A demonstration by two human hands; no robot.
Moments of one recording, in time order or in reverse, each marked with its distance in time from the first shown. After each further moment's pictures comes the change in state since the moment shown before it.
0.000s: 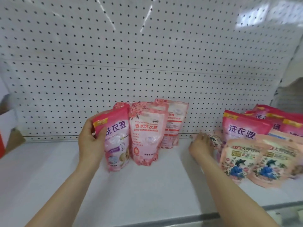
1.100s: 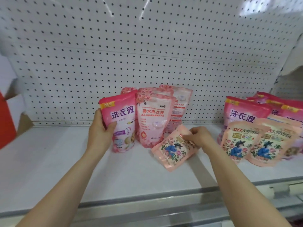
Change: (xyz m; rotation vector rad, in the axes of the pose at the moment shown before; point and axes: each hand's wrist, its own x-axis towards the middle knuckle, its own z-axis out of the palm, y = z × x) left_hand -0.009 -0.019 -0.028 0.252 -0.167 -0.038; right_hand -0.073 -0.016 -0.043 0.419 -0.264 -0.046
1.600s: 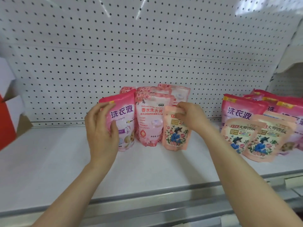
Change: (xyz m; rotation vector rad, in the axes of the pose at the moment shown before) left_hand -0.036 0.029 0.000 0.236 0.290 0.497; right_hand -0.020 -0.068 -0.020 -0.326 0.176 -0.508
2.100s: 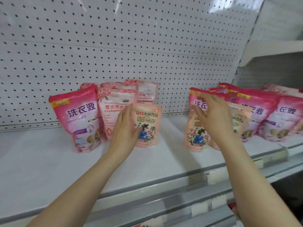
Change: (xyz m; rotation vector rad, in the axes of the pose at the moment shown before) left_hand -0.033 0.061 0.113 -0.139 -0.582 -0.147; right_hand -0.072 0.107 -0.072 -0.213 0.508 0.007
